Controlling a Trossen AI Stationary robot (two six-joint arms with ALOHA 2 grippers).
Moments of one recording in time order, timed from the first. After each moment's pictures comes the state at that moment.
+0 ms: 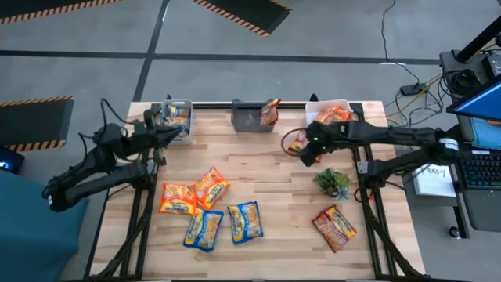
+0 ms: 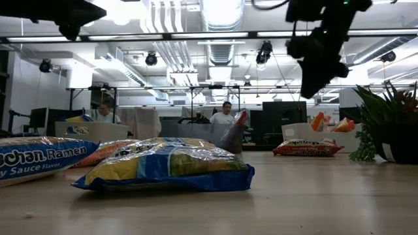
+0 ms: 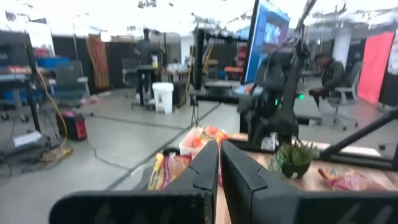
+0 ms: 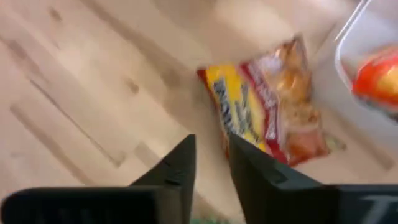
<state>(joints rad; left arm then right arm) 0.47 0.21 0.49 -0.18 0.12 0.00 -0.24 1.23 0.95 -0.87 0.16 0.56</state>
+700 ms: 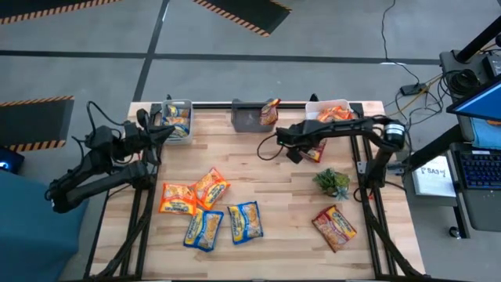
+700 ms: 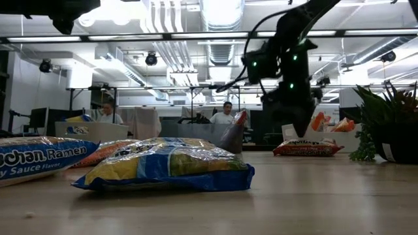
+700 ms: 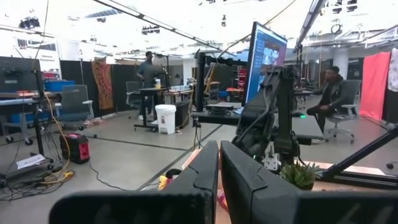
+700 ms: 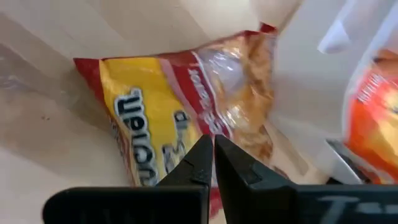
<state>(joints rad) 0.47 0.14 0.48 -0.15 0.12 0.01 -0.30 1.77 1.14 -0.98 0.42 0.46</state>
